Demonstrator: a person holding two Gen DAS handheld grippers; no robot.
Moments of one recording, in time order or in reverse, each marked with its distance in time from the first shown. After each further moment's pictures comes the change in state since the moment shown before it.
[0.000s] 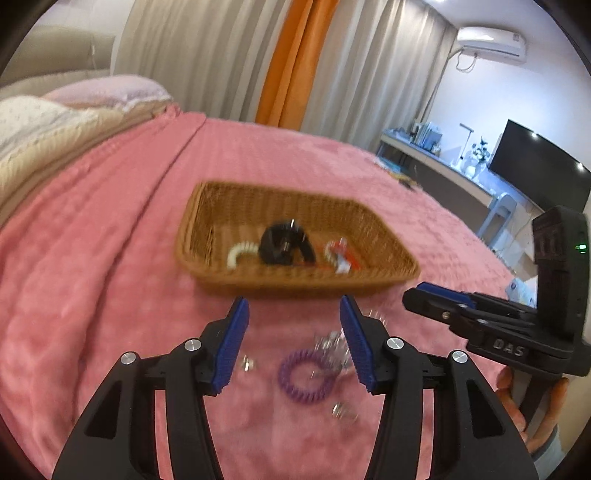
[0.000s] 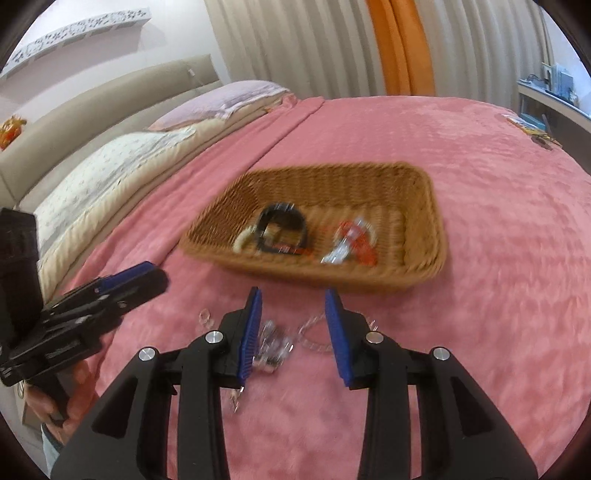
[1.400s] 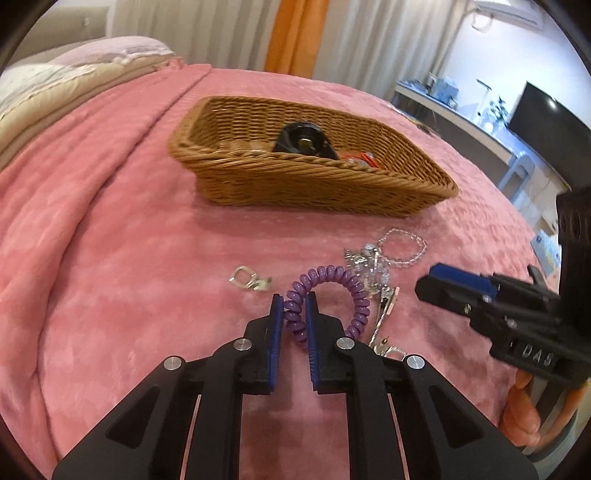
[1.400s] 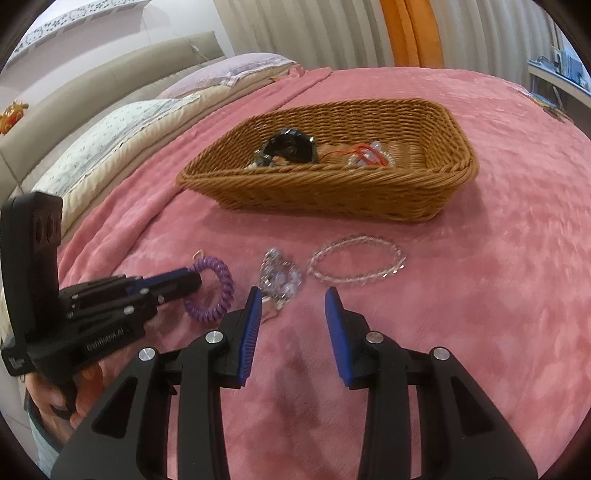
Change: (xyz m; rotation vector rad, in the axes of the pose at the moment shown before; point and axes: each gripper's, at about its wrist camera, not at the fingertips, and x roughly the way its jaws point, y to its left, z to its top) left arm 0.036 0.013 -0.048 -0.001 0.176 0.061; right arm 0.031 0.002 -0.048 0.004 0.081 0.043
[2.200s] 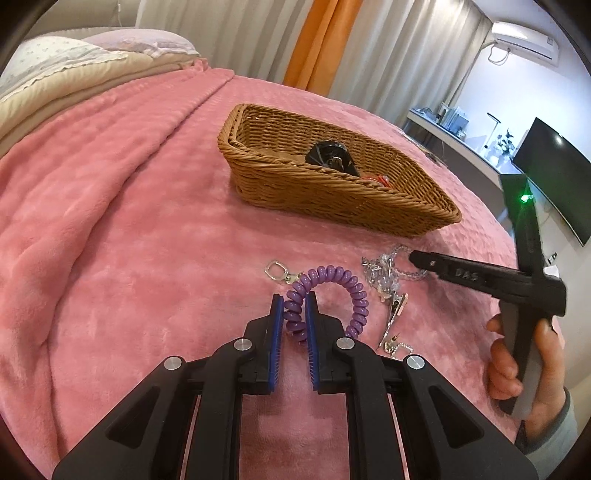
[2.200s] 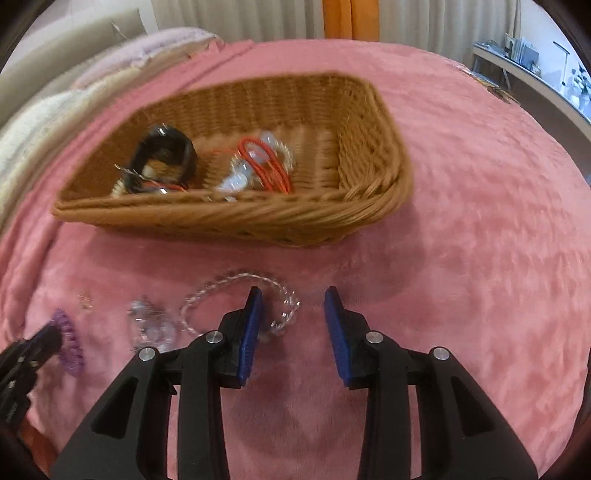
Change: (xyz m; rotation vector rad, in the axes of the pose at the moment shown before) left arm -0.016 0.024 -0.009 -0.092 -0.064 -0.022; right arm 0.046 -0.041 0.043 0.068 0.116 -0.330
